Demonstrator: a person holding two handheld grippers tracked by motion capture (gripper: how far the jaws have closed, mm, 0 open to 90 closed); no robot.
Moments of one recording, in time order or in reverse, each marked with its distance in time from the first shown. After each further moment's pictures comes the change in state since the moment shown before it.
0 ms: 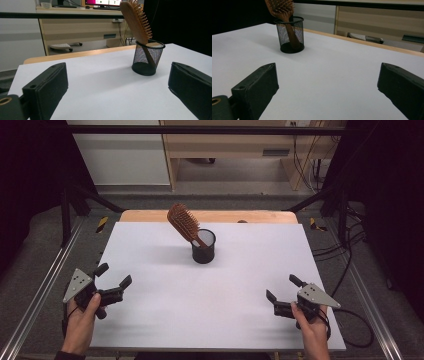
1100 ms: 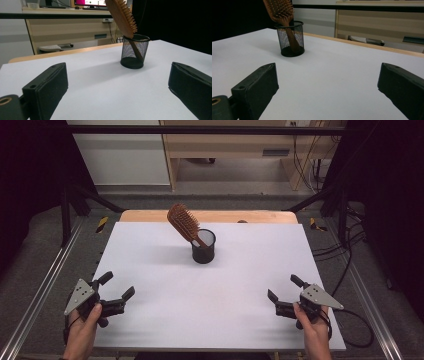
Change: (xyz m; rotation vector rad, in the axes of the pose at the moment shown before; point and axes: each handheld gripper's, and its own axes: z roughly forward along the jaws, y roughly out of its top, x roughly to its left) left arm -0.012 -0.019 -0.009 -0.010 -0.085 0.012; right arm -0.003 -0.003 -0.003 -0.034 0.005 0.027
